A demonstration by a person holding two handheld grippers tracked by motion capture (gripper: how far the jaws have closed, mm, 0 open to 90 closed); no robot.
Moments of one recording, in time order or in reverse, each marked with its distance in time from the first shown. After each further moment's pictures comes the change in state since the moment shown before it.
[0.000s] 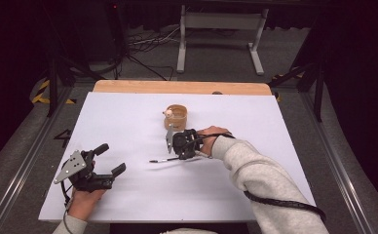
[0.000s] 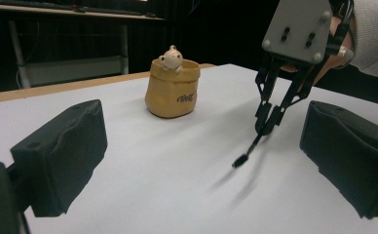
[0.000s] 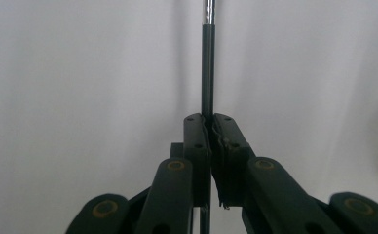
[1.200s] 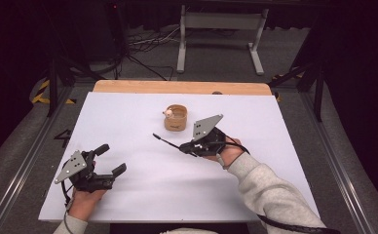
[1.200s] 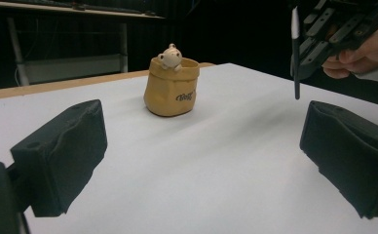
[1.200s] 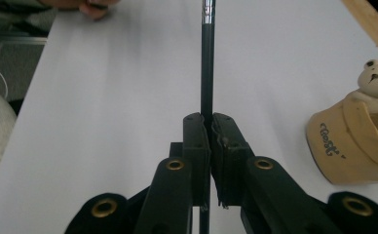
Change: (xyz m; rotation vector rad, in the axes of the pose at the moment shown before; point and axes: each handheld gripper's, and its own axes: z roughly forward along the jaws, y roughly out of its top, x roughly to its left) left arm -0.001 -0.001 0.000 0.006 0.000 -0.012; right arm 0.046 -0.056 -0.053 -0.653 -0.183 0.282
